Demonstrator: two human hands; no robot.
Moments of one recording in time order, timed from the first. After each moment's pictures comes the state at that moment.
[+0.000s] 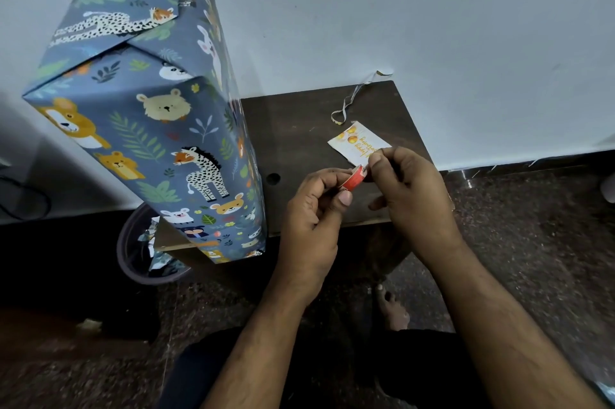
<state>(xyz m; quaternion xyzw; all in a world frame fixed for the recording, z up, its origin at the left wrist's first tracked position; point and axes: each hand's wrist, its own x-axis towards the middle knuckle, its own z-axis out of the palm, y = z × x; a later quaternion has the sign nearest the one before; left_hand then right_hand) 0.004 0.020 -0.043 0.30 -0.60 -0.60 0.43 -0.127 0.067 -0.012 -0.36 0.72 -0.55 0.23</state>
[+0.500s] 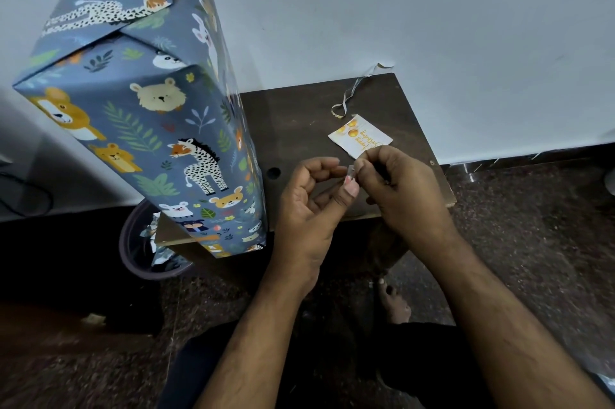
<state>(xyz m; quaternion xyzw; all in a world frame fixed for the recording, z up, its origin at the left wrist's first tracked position) 0.008 0.022 -0.031 0.29 -0.52 -0.68 0.43 -0.124 0.068 -0.015 -0.44 0.73 -0.48 0.20</state>
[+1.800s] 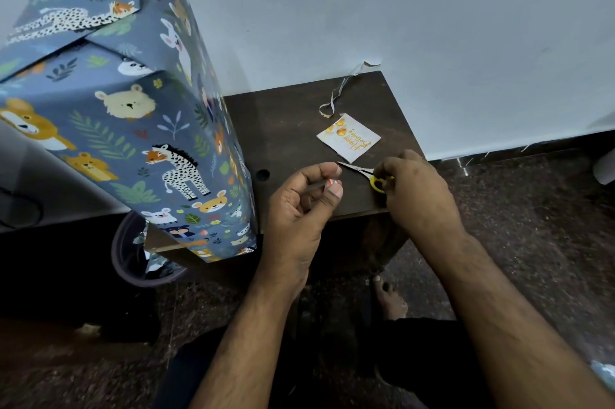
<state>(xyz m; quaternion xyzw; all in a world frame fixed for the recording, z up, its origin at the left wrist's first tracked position) 0.009 0.021 -0.033 0.34 -0.54 -0.66 0.39 -0.157 0.072 -0.033 -0.43 0.87 -0.19 0.11</state>
